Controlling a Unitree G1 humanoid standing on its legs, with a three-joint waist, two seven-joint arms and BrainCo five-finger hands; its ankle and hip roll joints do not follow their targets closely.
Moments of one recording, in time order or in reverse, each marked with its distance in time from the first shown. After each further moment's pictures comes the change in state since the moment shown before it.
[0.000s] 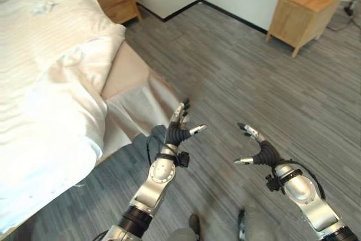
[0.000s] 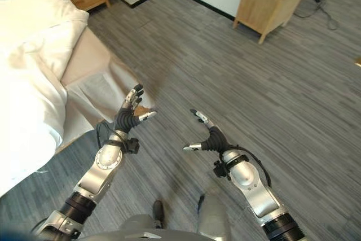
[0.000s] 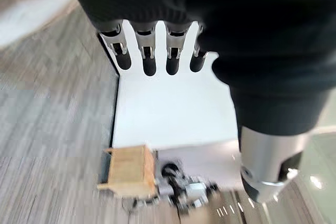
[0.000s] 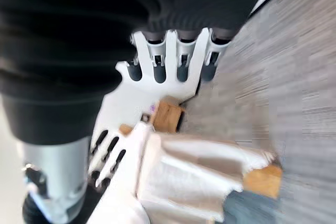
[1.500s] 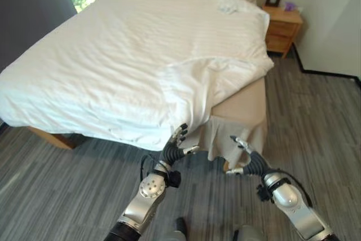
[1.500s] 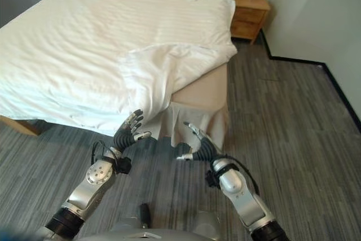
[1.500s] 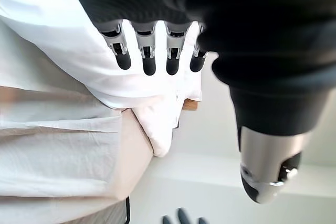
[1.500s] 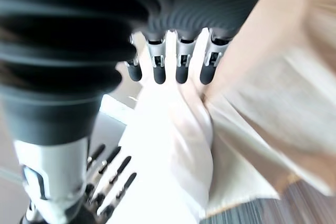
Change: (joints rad) left arm 0.138 0.113 -0.022 -0.022 -0.155 0.051 -0.122; right arm 0.016 0.104 -0.011 0.017 -0.203 0.044 -0.032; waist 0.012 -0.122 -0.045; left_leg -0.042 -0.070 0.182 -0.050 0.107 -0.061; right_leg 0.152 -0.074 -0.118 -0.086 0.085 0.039
